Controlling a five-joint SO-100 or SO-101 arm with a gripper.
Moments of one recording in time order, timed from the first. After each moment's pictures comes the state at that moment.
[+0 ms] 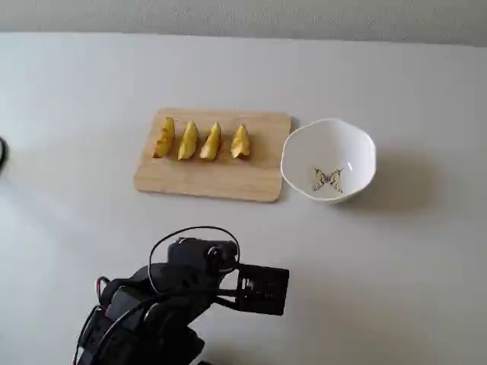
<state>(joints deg) 1.1 187.9 173.3 62.8 -4.1</state>
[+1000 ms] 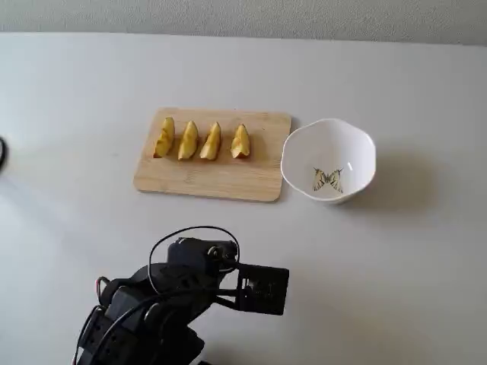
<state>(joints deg) 1.1 187.9 173.3 62.8 -4.3</state>
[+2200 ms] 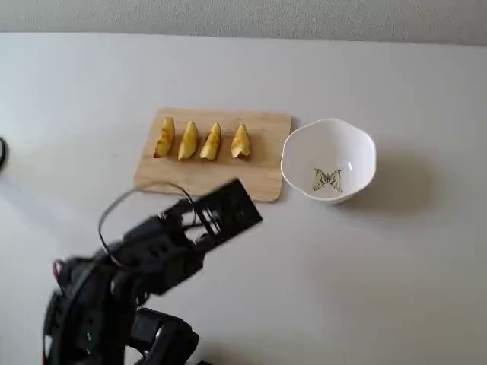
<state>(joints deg) -12.3 157.6 137.1 75.1 -40.5</state>
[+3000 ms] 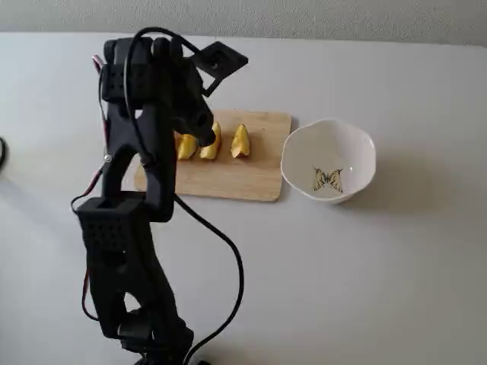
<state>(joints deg) -20.5 50.8 24.3 101.8 -54.7</state>
